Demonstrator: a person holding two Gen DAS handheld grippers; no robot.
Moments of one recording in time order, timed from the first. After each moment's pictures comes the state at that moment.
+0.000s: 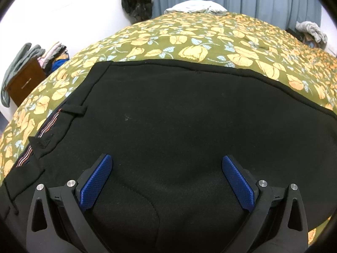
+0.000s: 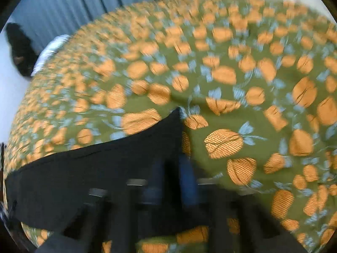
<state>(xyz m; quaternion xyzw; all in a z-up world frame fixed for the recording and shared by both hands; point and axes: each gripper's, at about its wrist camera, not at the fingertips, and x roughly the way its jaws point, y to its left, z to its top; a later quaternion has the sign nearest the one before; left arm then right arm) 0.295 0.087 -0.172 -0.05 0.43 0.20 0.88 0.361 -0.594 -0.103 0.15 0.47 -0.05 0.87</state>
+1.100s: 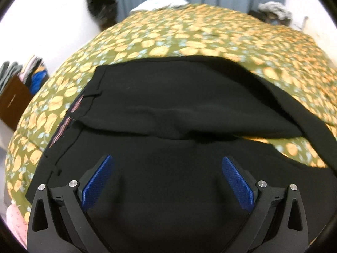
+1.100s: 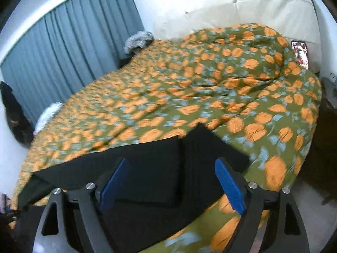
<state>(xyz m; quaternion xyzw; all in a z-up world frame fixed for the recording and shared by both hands) 0.191 0.058 -0.104 -0.01 0.46 0.07 0.88 -0.025 -0.450 -0.061 0.27 0.27 -0.22 0.90</state>
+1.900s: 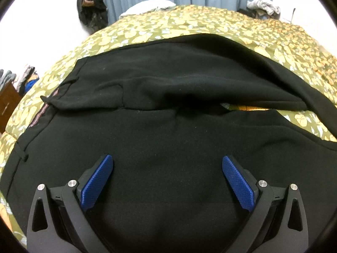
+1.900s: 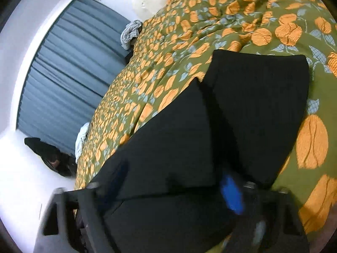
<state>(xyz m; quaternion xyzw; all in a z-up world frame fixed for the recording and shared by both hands) 0.187 0.040 -0.163 0.01 0.46 0.06 0.89 0.023 -0.475 -0.158 0.48 0.28 -0.15 0.82</state>
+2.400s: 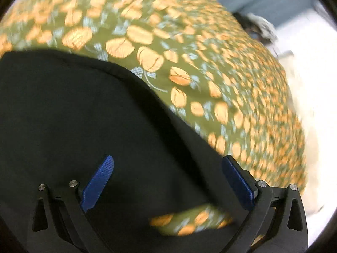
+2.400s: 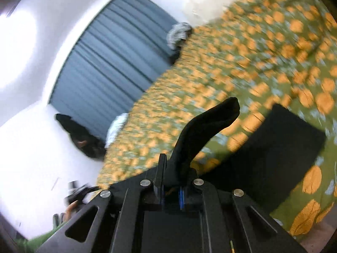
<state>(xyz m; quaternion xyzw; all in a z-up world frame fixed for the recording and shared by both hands) 0.370 0.047 -0.118 -0.28 0.56 -0.09 0.77 -0.001 -0.457 -0.026 0.42 0.20 0.01 0.89</state>
